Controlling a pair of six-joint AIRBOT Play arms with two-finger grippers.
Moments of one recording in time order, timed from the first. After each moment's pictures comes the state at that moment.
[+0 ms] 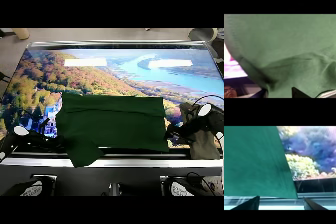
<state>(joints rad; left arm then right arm) 0.18 -1.11 0.44 0.95 -1.15 -1.34 -0.27 -1.25 0.82 -1.32 1.40 1.52</state>
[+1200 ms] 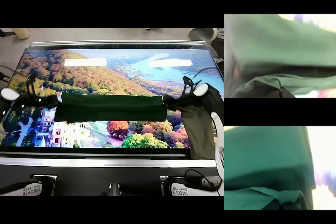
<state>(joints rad) 0.12 -1.38 1.13 0.93 -1.02 -1.37 -0.16 -1.49 1.22 -1.18 1.04 1.54</state>
